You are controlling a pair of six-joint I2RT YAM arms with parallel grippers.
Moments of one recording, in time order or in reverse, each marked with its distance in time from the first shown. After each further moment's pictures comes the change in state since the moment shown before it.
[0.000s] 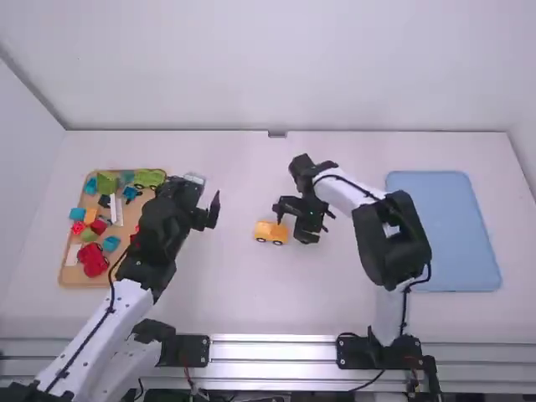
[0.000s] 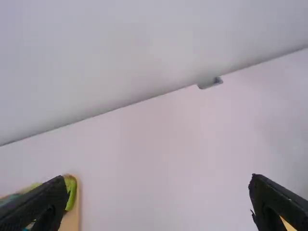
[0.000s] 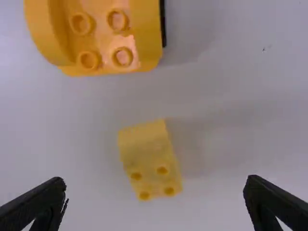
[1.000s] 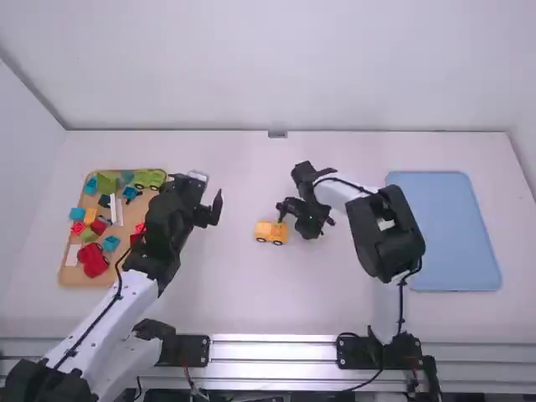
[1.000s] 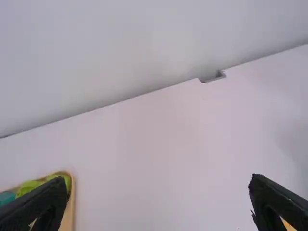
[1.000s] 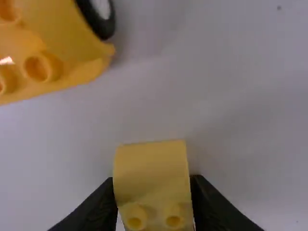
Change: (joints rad) left arm 0.000 0.090 0.000 0.069 -0.003 -0.006; right arm -0.018 0.056 -0.051 0.096 -0.001 0.225
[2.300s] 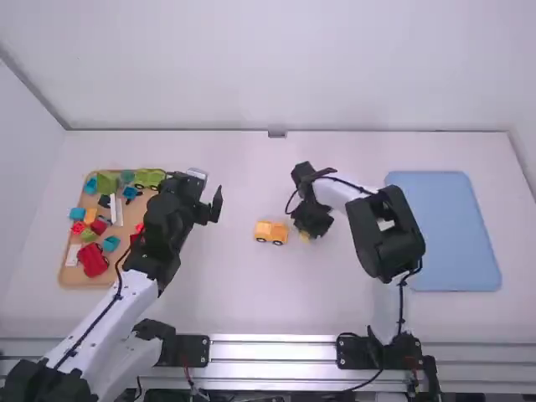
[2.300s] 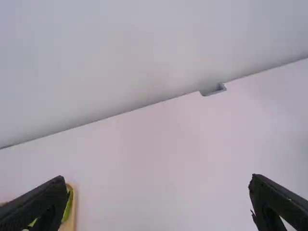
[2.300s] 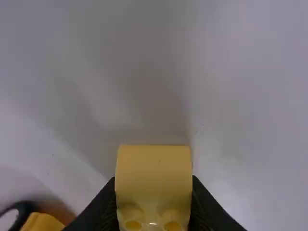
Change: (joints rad) left arm 0.000 0.000 0.000 0.047 0.000 -0.005; right arm 0.000 -0.002 0.000 -0.019 -0.025 1.722
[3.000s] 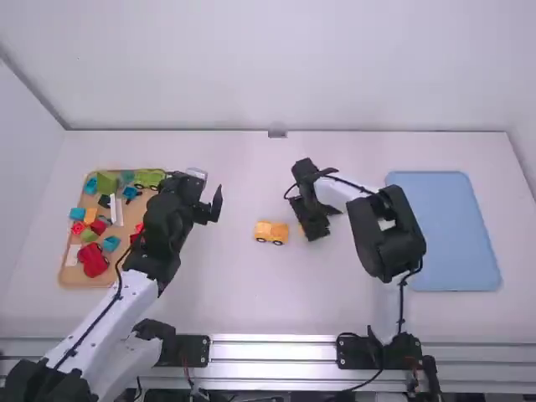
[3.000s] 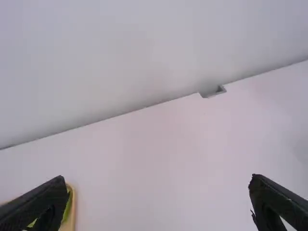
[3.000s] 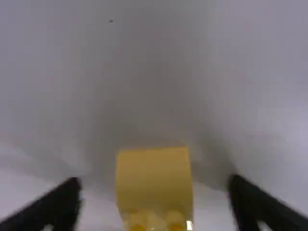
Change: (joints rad) left arm 0.000 0.000 0.000 0.008 0.000 -0.003; right arm -0.008 0.000 -0.003 0.118 0.005 0.536
